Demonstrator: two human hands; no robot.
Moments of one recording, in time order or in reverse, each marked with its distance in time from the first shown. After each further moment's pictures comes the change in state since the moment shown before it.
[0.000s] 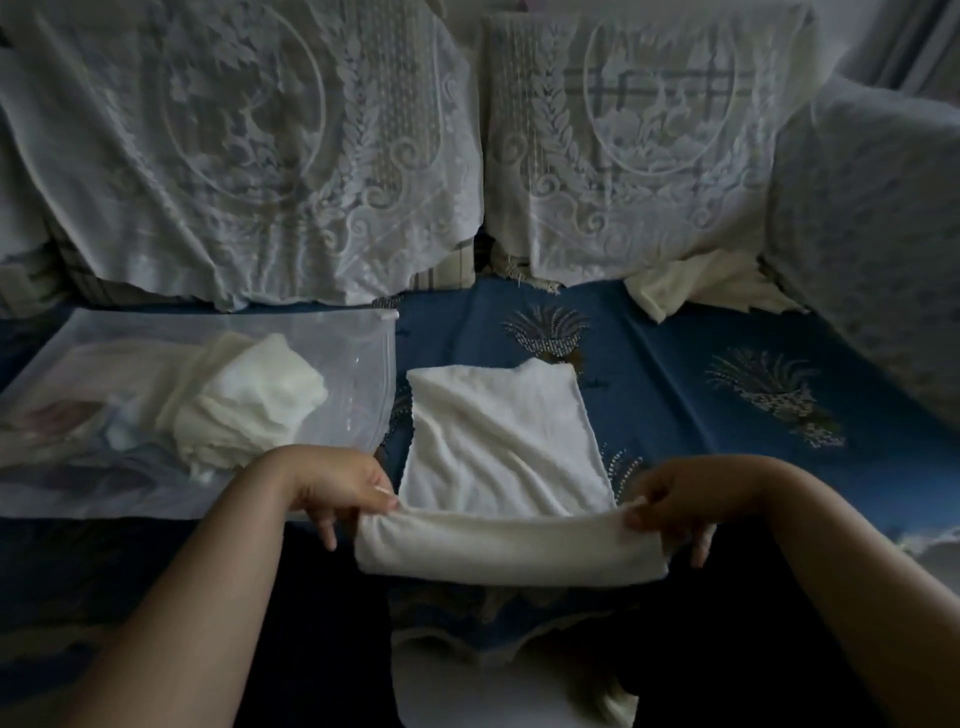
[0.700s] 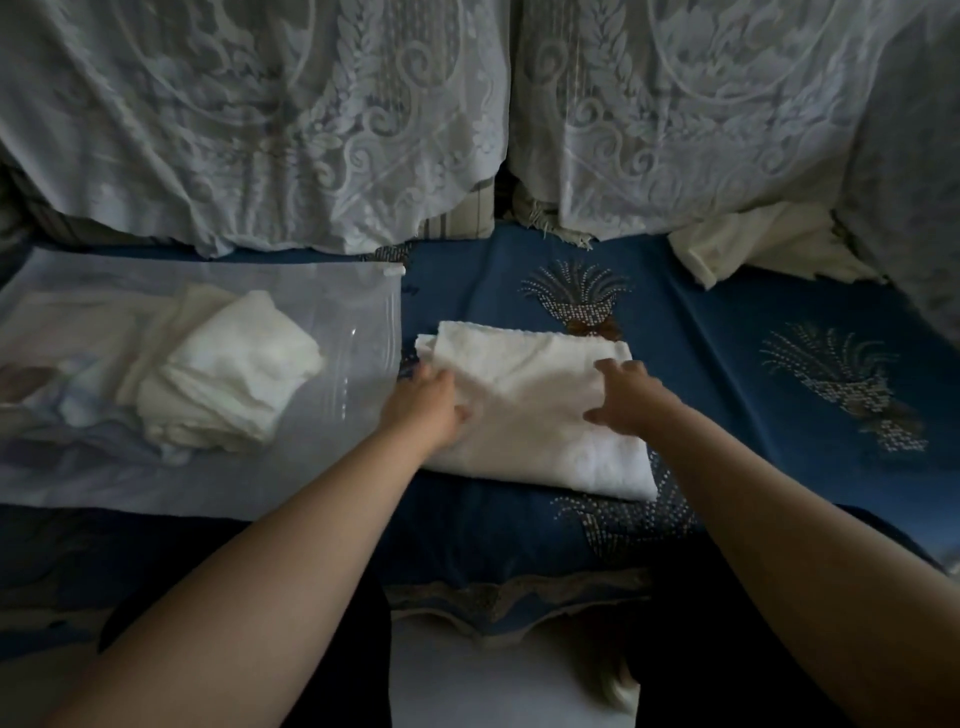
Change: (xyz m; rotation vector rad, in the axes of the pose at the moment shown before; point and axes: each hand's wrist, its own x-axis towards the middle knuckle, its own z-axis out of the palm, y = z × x) left_hand 0.149 0.031 -0.016 0.330 0.747 -0.069; right_hand 0.160 -0.032 -0.054 -0.427 0.704 0.184
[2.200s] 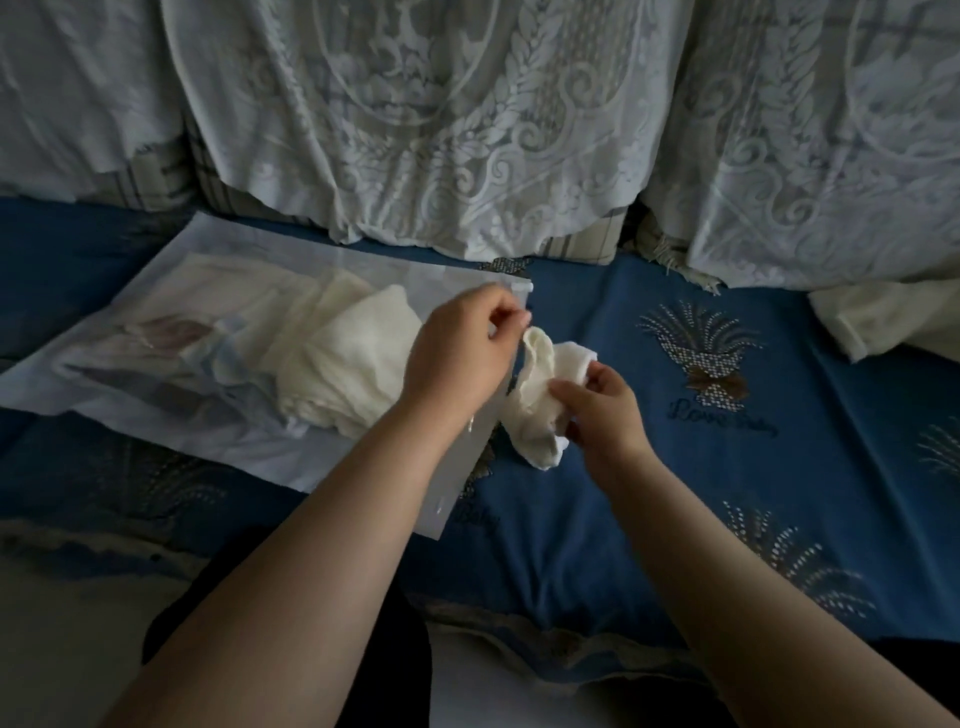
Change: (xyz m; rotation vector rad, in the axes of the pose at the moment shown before) left_hand -0.053 -0.057 -0.104 -0.552 0.704 0.143; right_hand -0.018 -0.169 0.029 1.438 0.013 -0.078
